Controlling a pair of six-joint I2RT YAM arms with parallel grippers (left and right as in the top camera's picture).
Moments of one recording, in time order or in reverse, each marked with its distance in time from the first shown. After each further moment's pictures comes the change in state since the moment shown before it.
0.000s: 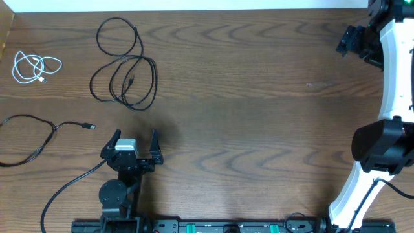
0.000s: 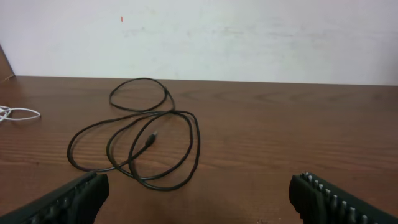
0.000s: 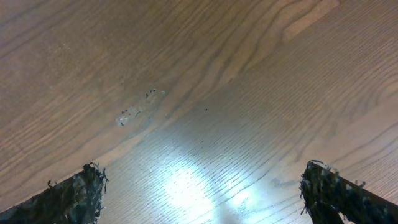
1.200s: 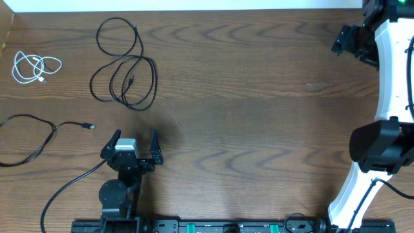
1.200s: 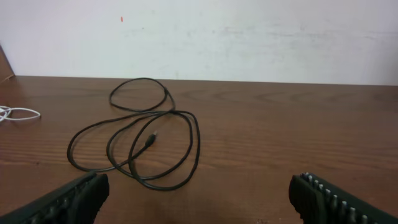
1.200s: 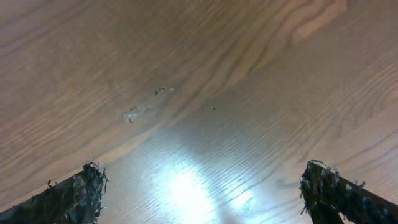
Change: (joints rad) left arm 0.000 0.000 0.000 0.000 0.000 0.000; right arm 0.035 -0.006 0.000 0.008 0.004 0.000
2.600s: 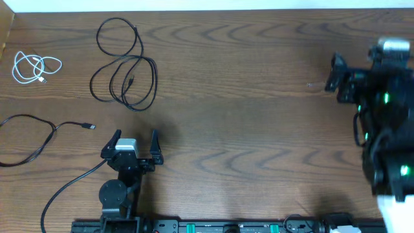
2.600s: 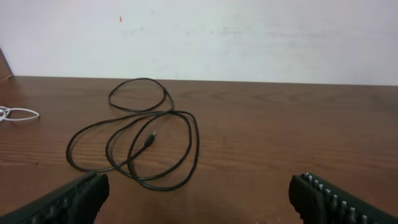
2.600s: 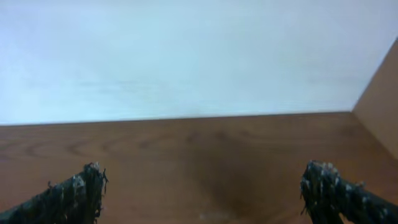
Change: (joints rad) left arm 0.000 0.000 0.001 -0.001 0.003 0.000; right arm 0.173 -1.215 -1.261 1.162 -0.097 -0.406
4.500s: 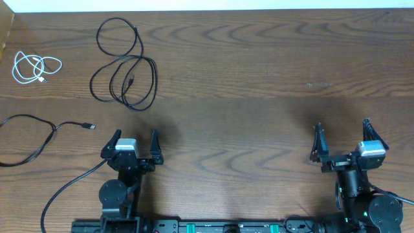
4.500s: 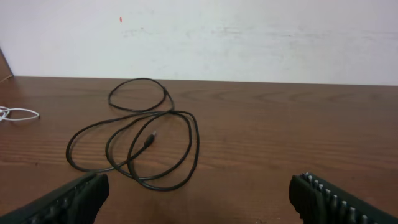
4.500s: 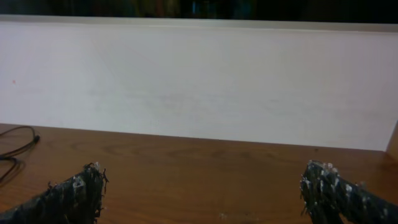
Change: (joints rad) left arm 0.000 0.000 0.000 0.000 0.000 0.000; right arm 0.054 -0.825 -0.703 0.197 -0.099 -0.064
